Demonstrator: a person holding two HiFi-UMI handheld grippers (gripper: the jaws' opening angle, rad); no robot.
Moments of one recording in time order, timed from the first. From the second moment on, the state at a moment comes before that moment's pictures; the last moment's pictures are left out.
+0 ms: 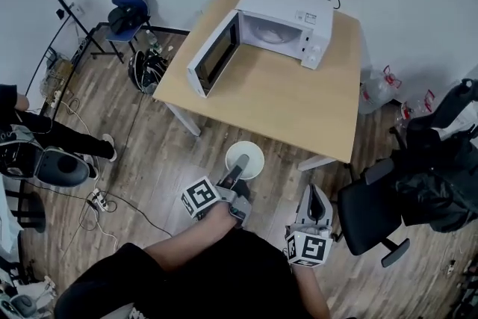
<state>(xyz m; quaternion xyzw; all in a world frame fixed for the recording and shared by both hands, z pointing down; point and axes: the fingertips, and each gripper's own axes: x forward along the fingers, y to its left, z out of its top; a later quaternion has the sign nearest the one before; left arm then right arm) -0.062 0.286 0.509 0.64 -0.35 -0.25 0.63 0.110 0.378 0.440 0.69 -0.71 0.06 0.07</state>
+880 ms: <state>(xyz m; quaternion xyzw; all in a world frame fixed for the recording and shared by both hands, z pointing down) -0.083 0.087 0.507 0.65 -0.27 -0.23 0.67 0.070 0.158 0.423 0.72 -0.68 0.05 0.13</state>
